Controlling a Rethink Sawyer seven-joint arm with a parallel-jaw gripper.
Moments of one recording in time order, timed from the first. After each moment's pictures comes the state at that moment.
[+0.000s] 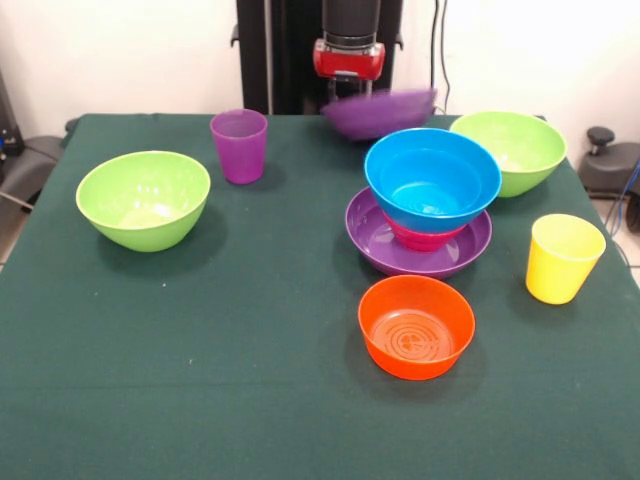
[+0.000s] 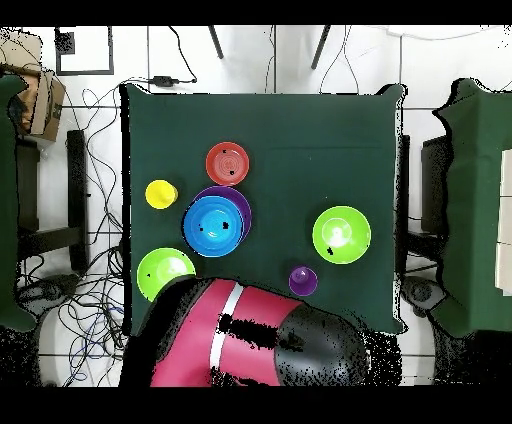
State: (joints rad) arm -0.22 -0.21 -0.24 2.27 -0.44 -0.67 2.11
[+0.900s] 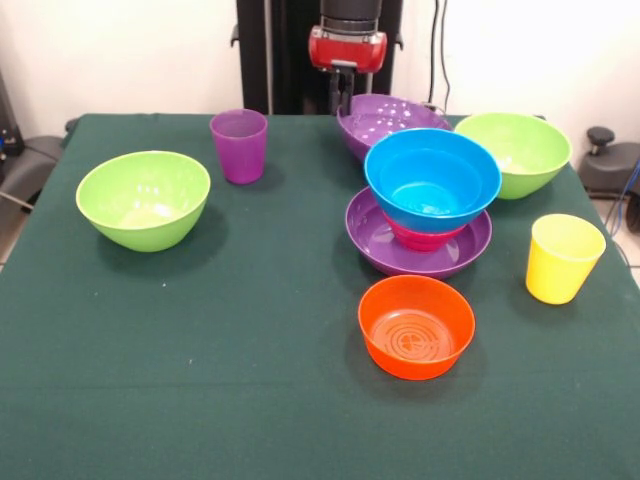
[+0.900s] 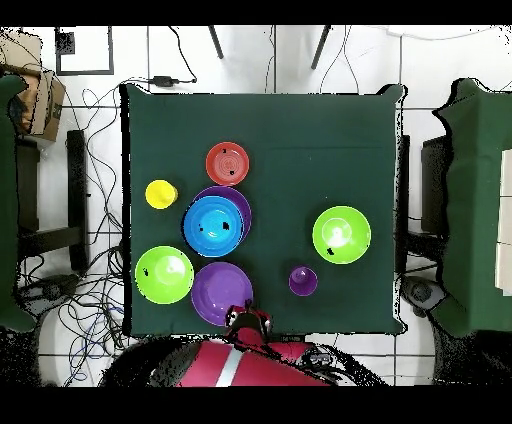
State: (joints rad) arm -0.22 -0.52 -0.18 2.29 -0.40 -0.44 2.11
